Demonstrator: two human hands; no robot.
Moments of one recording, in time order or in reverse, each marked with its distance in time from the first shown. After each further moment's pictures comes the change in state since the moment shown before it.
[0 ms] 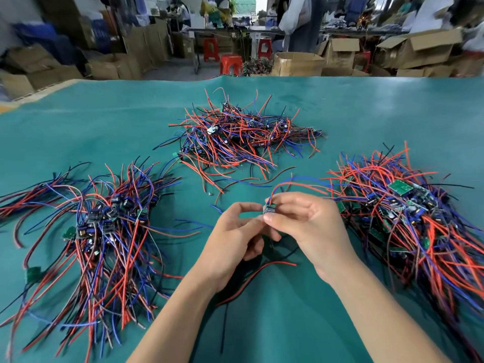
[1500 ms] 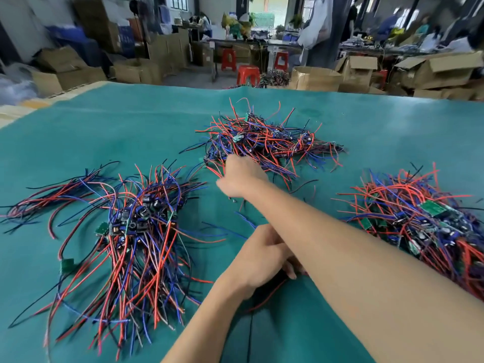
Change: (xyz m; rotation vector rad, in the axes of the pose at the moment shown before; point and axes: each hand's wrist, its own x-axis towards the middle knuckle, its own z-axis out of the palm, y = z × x) left_hand -0.006 0.010 -0.001 0.275 -0.070 -0.062; right_hand 0.124 -0.022 0.150 -1.176 -0.212 -0.057
